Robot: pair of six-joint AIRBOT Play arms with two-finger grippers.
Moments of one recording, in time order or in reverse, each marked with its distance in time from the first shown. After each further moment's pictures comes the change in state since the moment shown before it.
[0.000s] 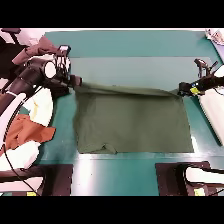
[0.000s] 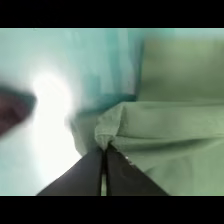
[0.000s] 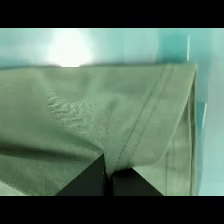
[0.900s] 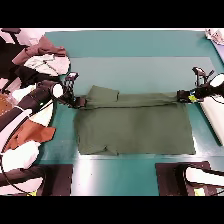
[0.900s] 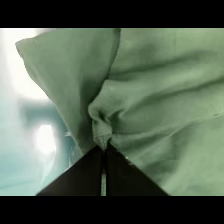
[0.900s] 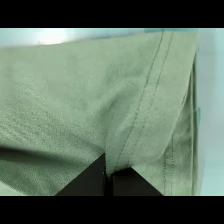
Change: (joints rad) left arm -0.050 0.045 -0.257 -0.093 0.034 0.013; right arm 0.000 0.032 -0.117 -0.041 -0.078 -0.004
